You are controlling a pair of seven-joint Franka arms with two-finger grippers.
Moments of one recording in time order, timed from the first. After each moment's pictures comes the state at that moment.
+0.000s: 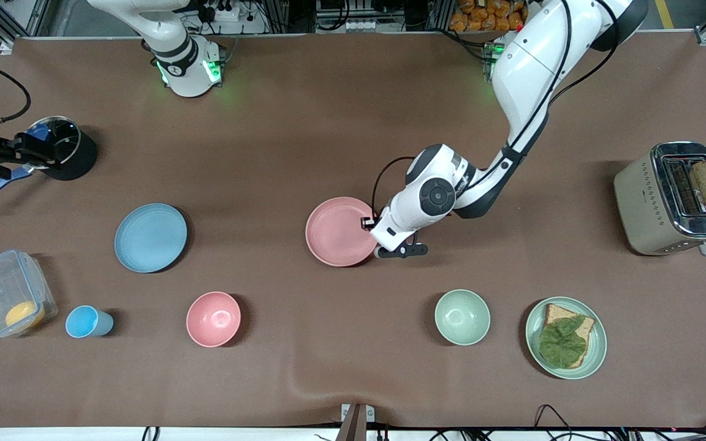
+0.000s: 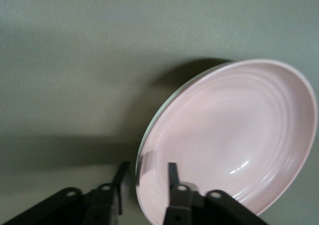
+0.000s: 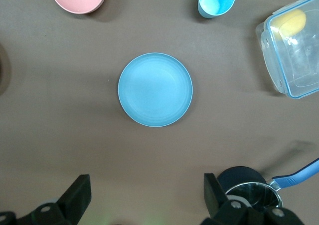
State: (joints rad) left arm -0.31 0.76 -0.40 -1.62 -0.08 2.40 -0.66; right arm 0.02 0.01 -0.14 -1.68 0.01 1.58 -0.29
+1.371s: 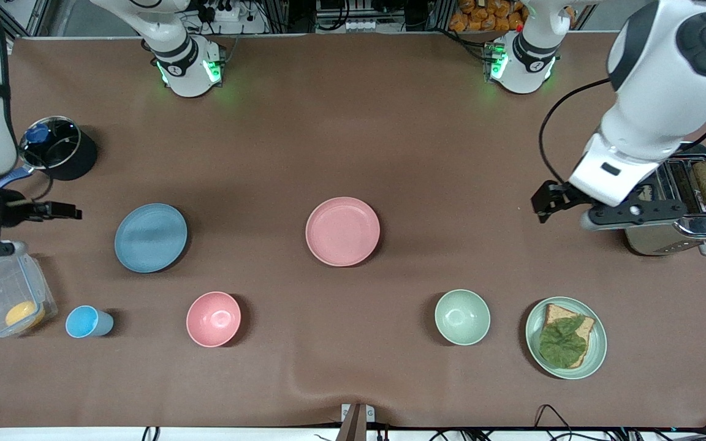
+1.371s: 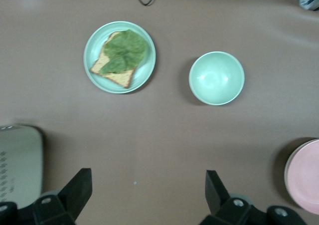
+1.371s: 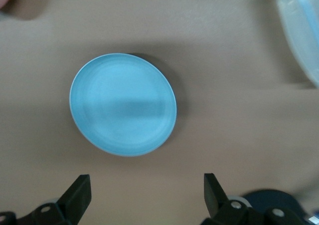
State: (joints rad) left arm 0.06 0.14 -0.38 -1.56 0.17 1.81 -0.39; right arm -0.11 0.35 -0.15 -1.71 0.11 1.79 -0.28
